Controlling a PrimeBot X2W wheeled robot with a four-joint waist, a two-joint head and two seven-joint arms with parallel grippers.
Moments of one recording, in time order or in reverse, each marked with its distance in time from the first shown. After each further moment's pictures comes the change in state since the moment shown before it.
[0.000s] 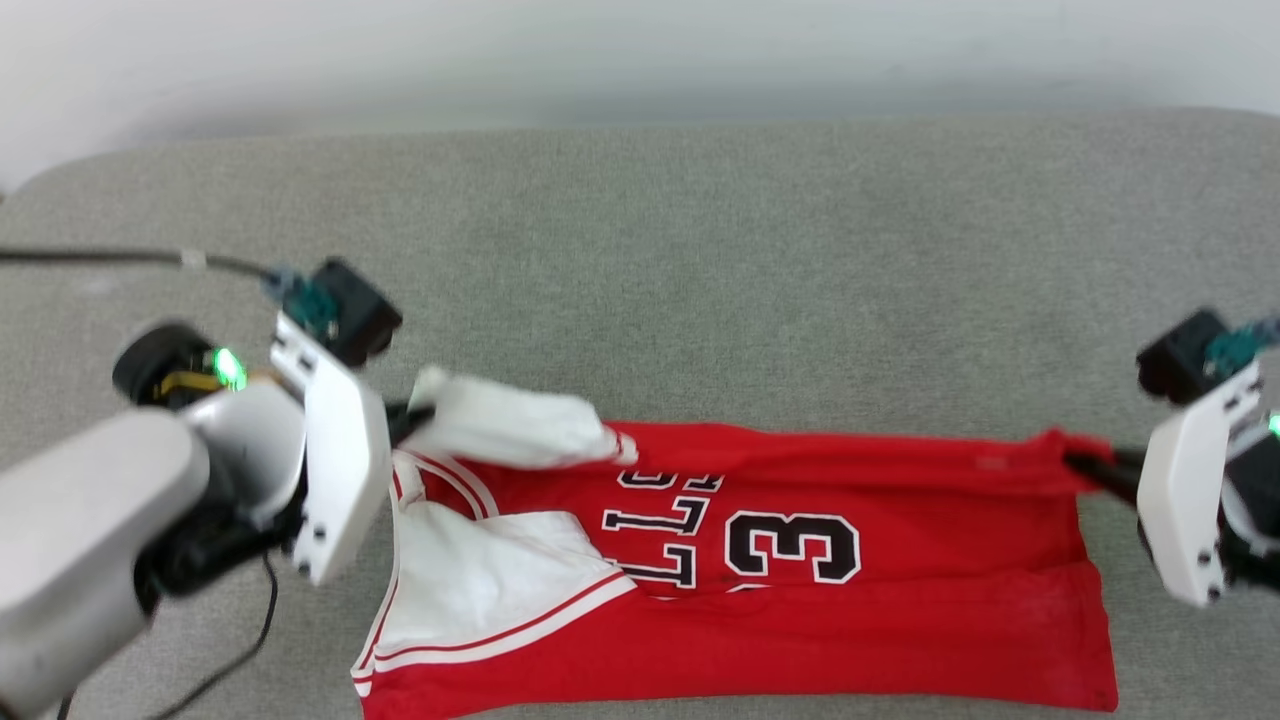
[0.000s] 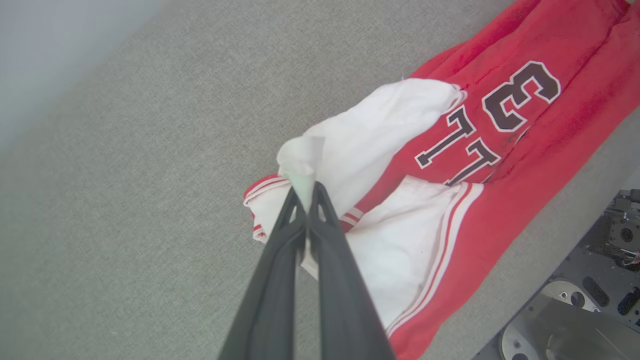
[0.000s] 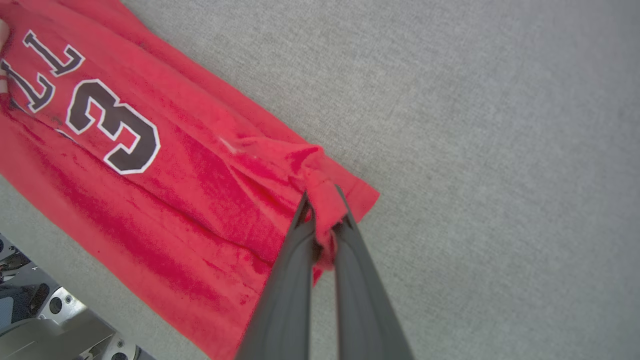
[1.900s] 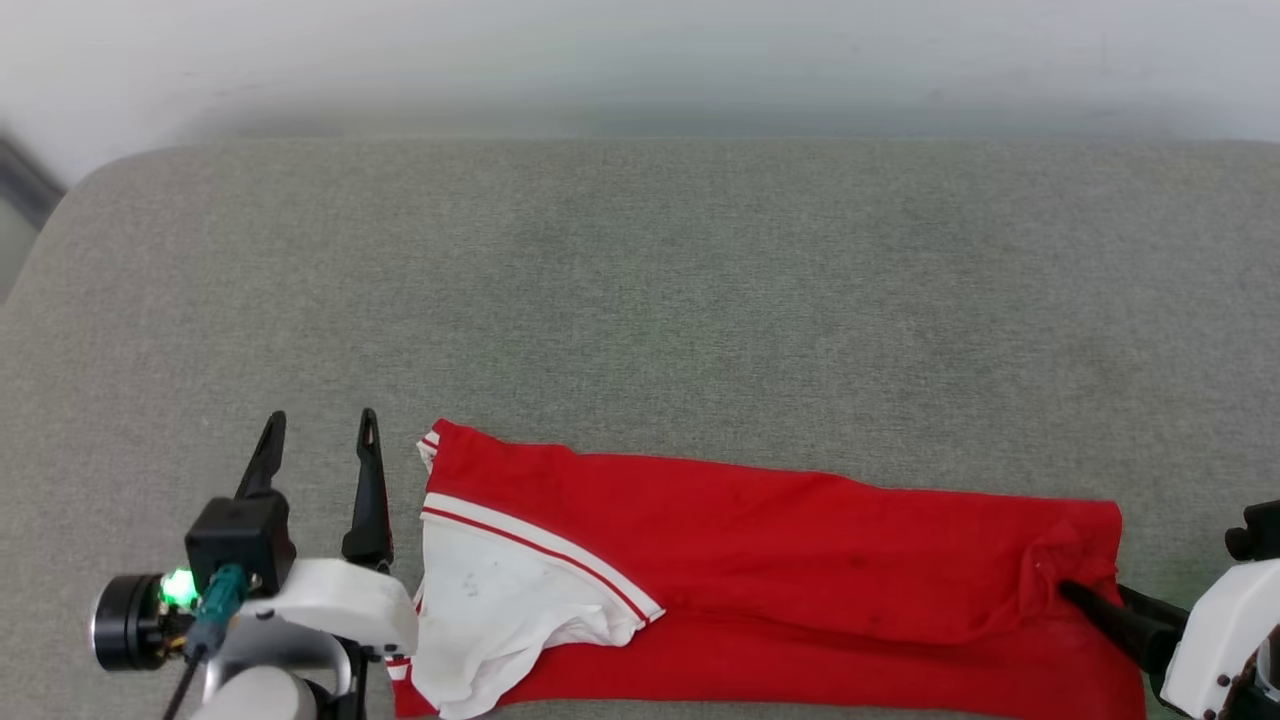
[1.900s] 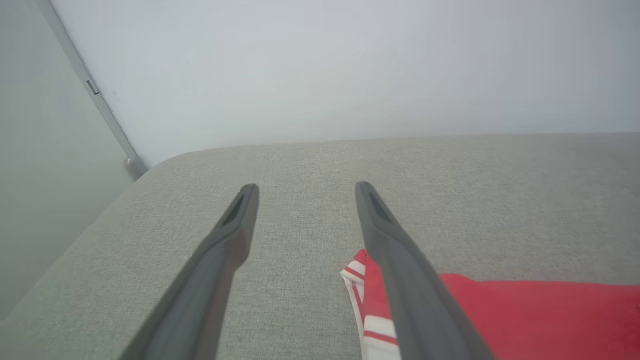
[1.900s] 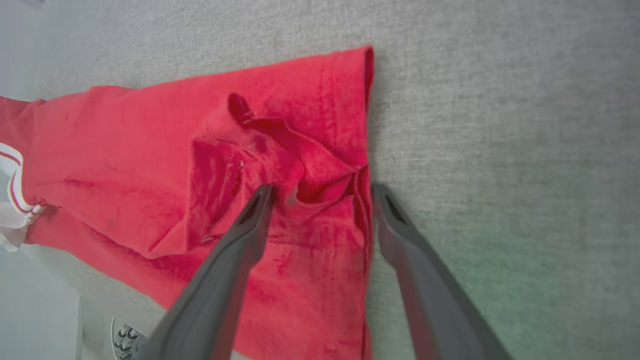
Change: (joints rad) left arm 0.762 -0.300 0.586 -0.051 0.420 0.600 -0.696; right arm 0.489 0.165 -0.384 0.152 0.251 0.000 -0.189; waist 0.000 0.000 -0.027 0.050
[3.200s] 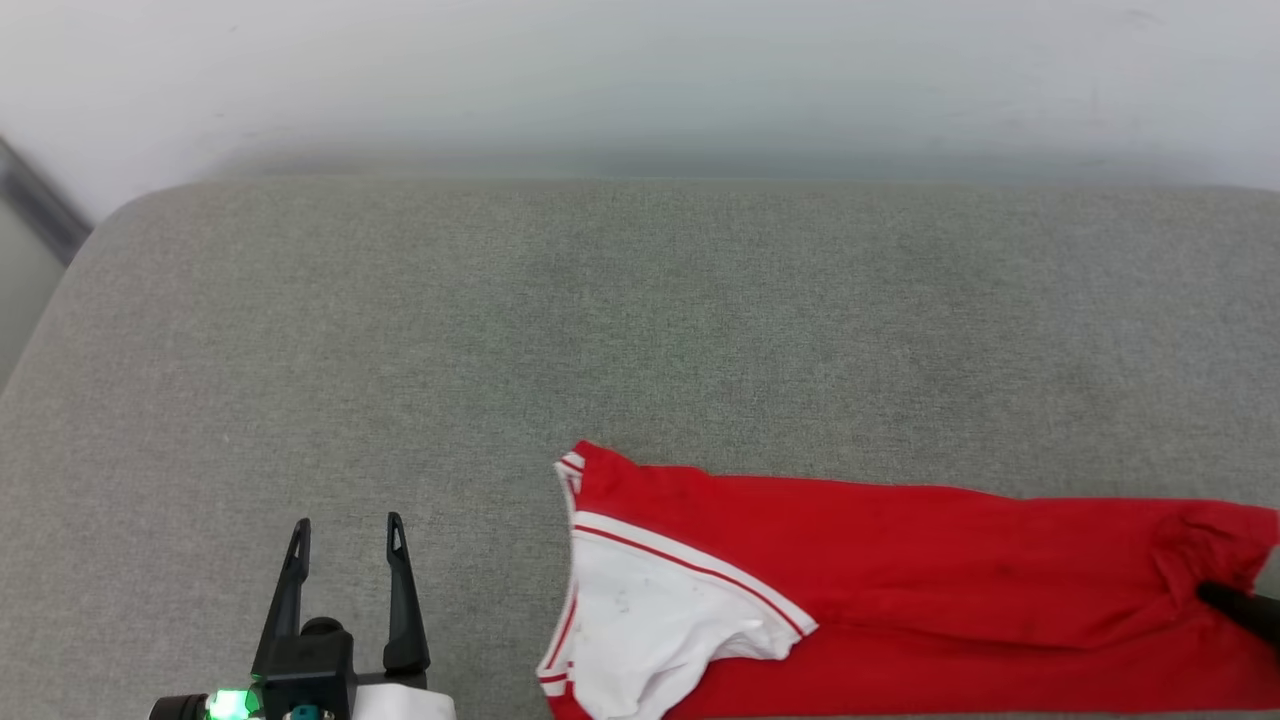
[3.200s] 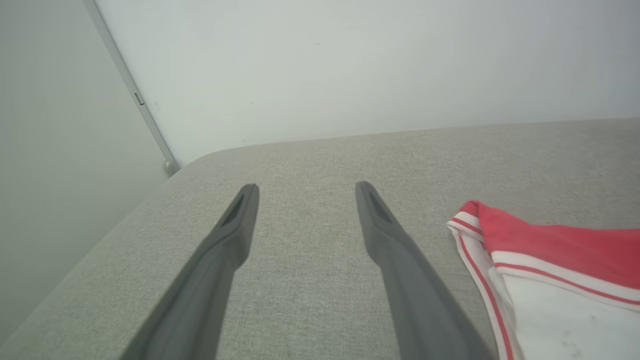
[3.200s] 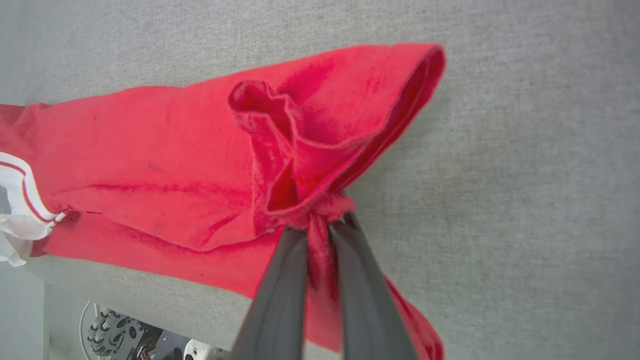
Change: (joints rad) left arm 0.342 -0.498 0.490 0.030 0.640 -0.300 -0.002; right arm -0.020 -0.126 -0.057 0.032 0.061 0.000 0.155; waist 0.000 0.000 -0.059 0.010
